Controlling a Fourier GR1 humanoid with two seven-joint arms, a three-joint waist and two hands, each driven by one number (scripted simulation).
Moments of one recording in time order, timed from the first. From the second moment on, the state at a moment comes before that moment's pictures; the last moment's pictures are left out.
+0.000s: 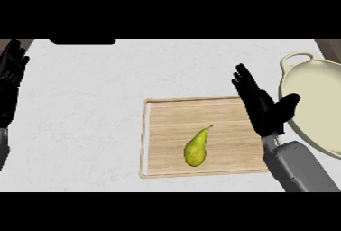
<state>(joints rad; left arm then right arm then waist) -0.29 0.62 -0.06 -1.47 0.20 0.26 0.02 -0.35 -0.33 0.34 -1.39 -0.42 -0.24 0.02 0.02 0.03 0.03</state>
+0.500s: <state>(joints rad) -0.25 0.48 -0.06 -1.50 0.29 0.29 0.09 -0.32 -0.46 0.29 -1.27 -0.13 -0.41 -0.19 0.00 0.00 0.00</state>
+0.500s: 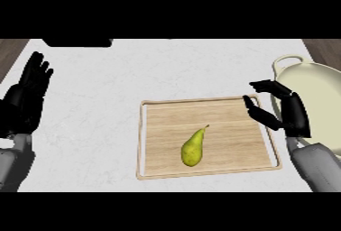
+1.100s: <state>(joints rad) -0.18 0.41 -0.06 -1.62 0.28 0.31 0.17 -0.13 -0.50 0.34 -1.57 0.02 -0.45 -0.22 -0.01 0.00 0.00</state>
